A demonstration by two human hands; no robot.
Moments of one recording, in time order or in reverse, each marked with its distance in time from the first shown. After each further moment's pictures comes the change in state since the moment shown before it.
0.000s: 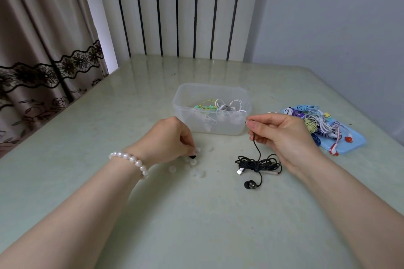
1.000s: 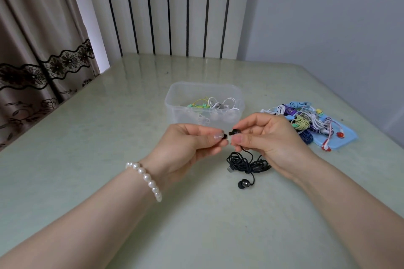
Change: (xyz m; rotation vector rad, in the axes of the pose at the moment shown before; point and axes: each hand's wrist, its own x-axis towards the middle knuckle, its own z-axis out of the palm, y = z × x) left_hand -0.016 0.044 0.025 -1.354 -0.068 -0.190; right_hand -0.017 -0.008 0.005 -0.030 -0.235 0.005
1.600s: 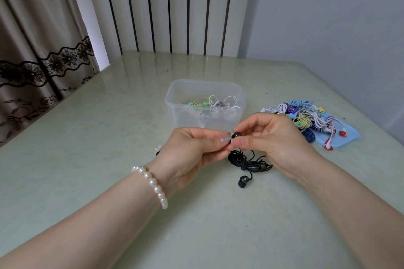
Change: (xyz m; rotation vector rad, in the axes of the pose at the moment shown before) left_hand -0.005 -0.008 0.007 -0.061 -0.008 -0.038; right_hand -0.002 0.002 0.000 -0.064 -0.007 -0.051
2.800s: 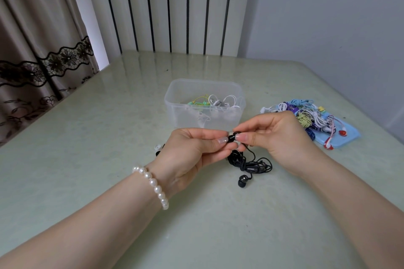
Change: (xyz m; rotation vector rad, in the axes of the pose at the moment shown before) left_hand -0.003 0.002 0.003 -0.023 -0.005 -0.022; right_hand 0.000 -0.005 -0.004 -0.175 0.011 -0.053
